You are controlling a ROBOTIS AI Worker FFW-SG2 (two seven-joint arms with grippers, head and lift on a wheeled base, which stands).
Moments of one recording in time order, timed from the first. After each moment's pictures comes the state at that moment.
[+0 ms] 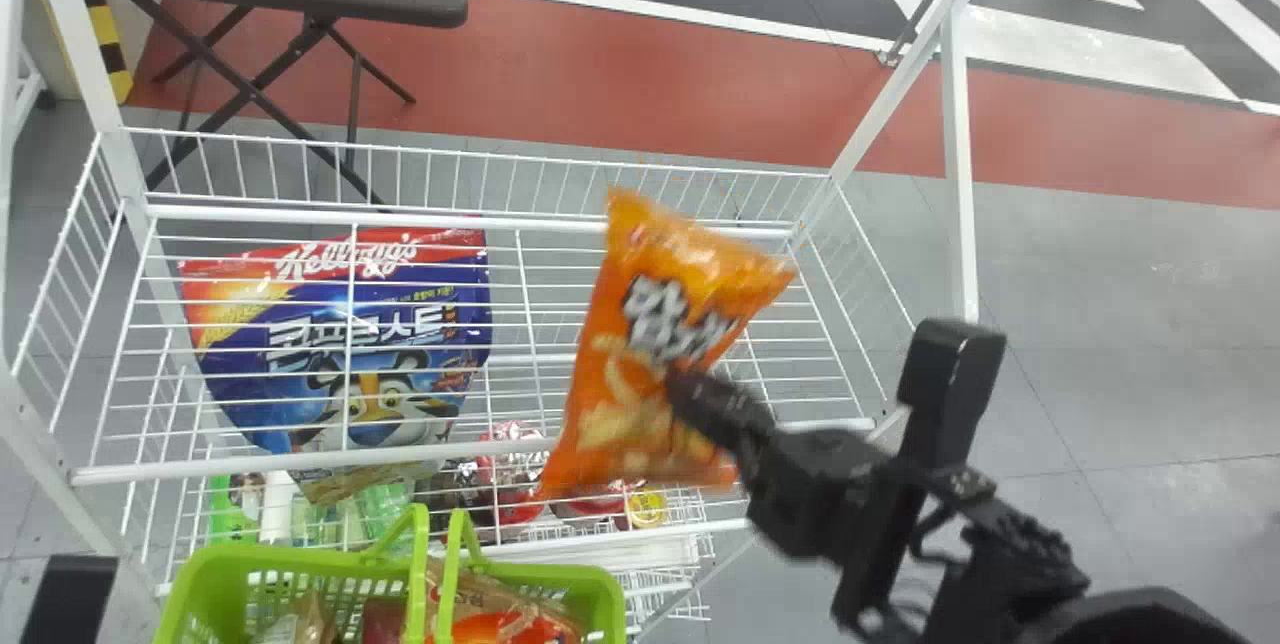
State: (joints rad) left arm 0.52 0.03 0.02 -2.27 0.31 1.56 -1.02; right arm 0.66 -0.08 -0.24 -2.59 -0.37 1.09 0.32
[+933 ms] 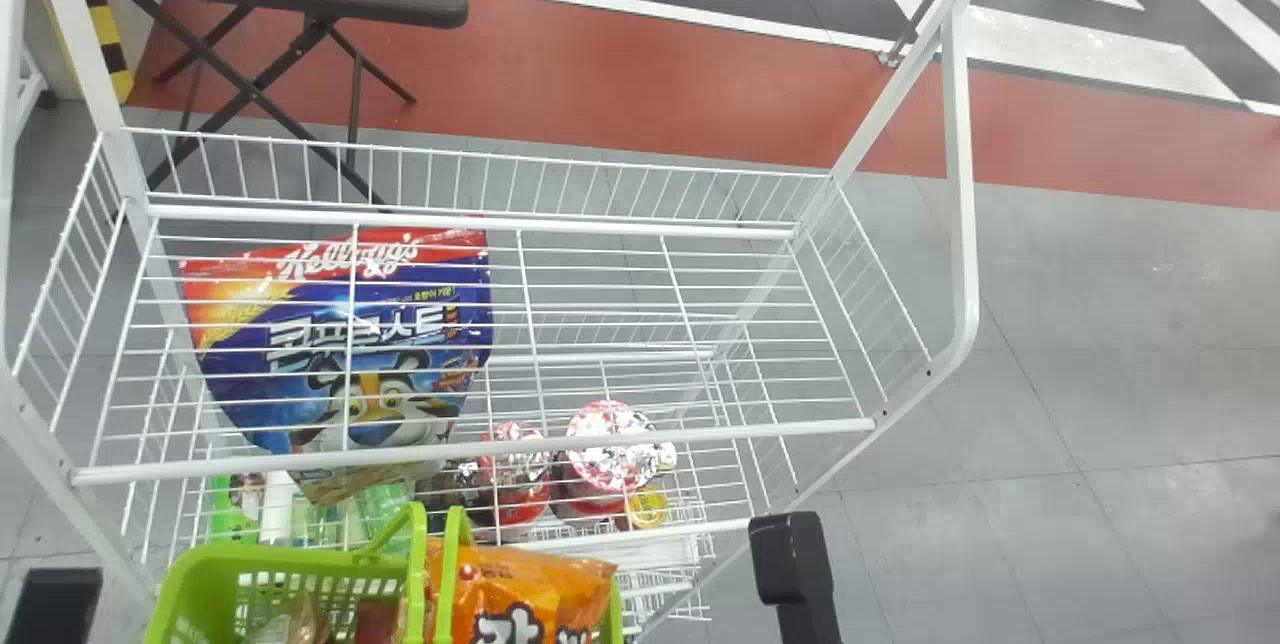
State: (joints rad) left arm 0.55 0.03 0.04 -2.28 0.33 1.54 -1.03; right arm 0.71 -0.09 -0.16 -2.48 -0.43 1.44 0.41
